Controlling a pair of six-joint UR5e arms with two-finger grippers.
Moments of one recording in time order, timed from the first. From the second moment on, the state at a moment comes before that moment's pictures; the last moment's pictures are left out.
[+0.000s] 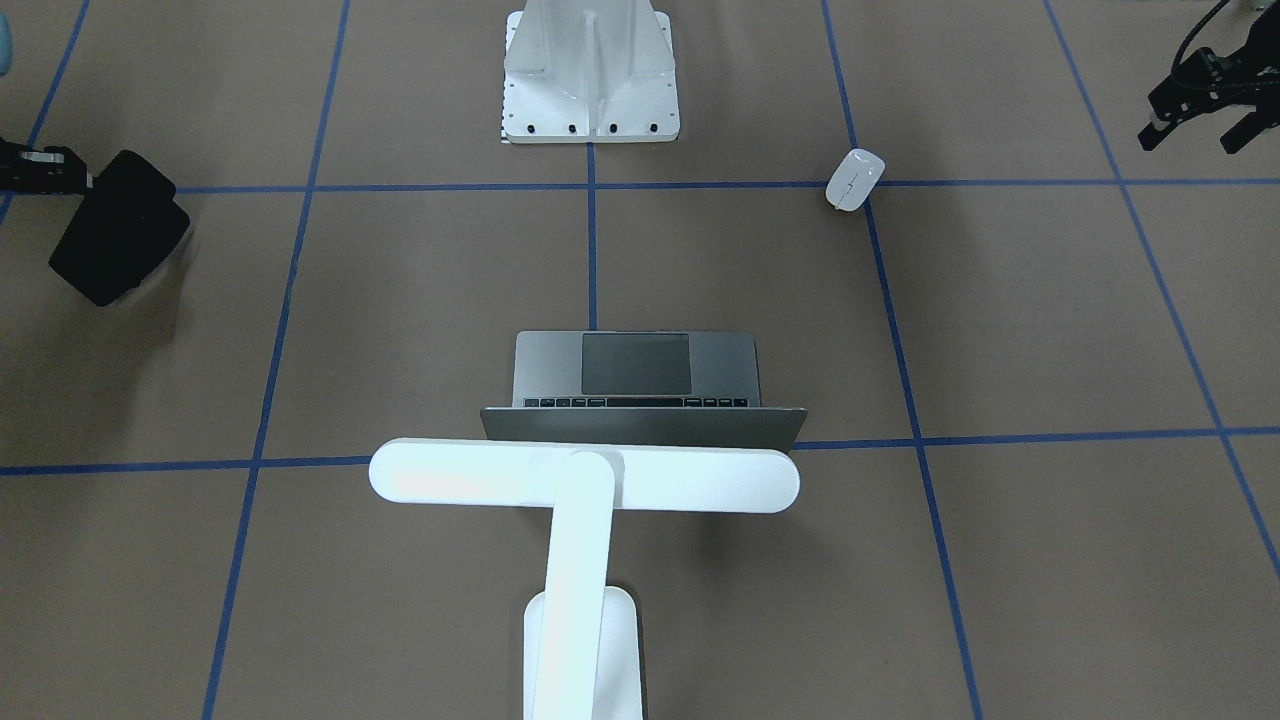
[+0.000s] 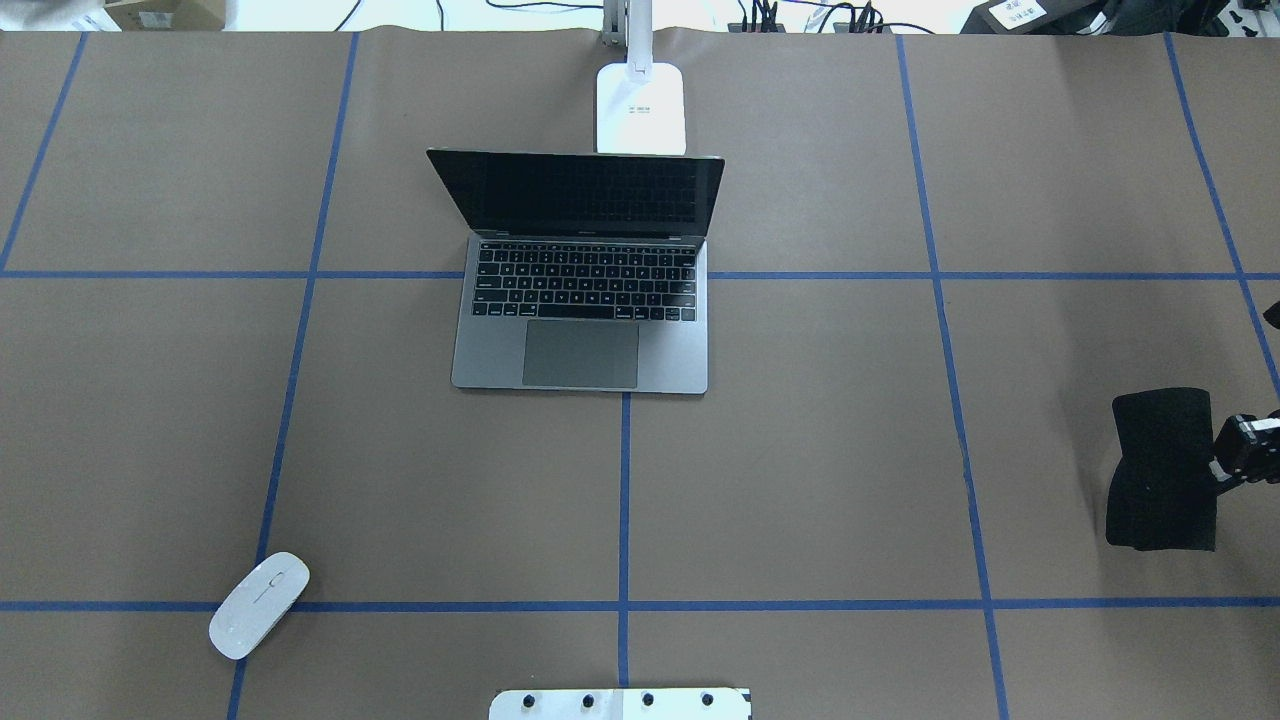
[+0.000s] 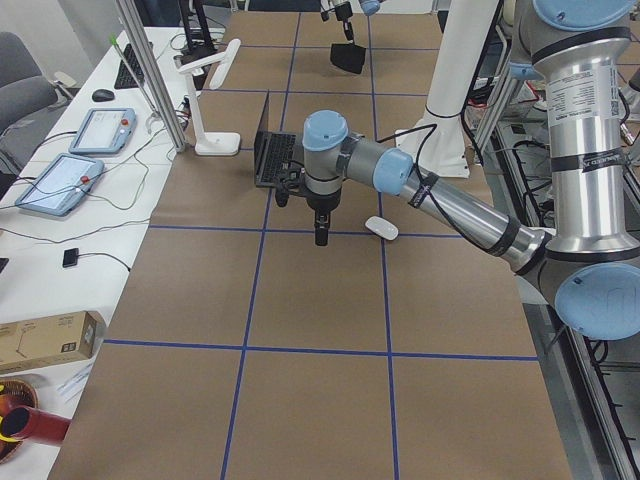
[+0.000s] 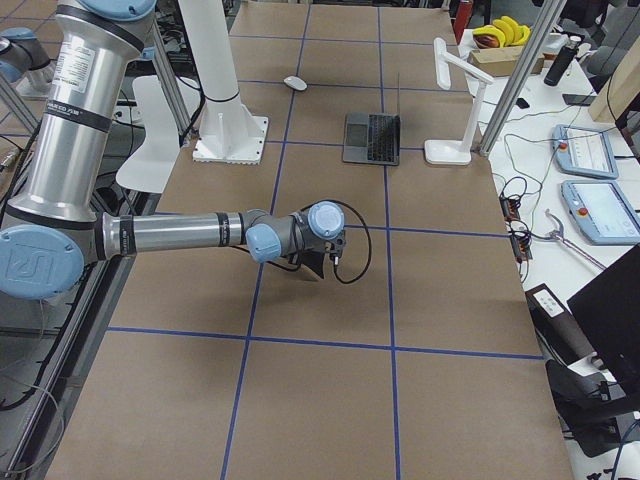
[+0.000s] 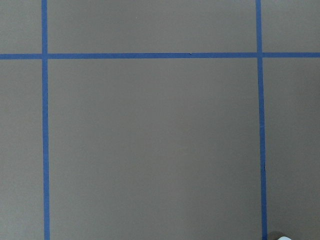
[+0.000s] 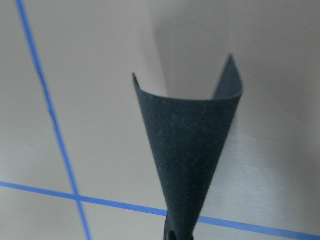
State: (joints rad) left arm -1.31 -1.41 -2.23 -1.40 -2.37 -0.41; right arm 1.10 -1.83 1.89 -1.32 2.72 0.60
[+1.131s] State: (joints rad) left arm -1.44 -1.41 -2.08 -1.40 -2.36 -0.15; right arm 0.99 -1.52 1.96 -1.41 2.53 0.89
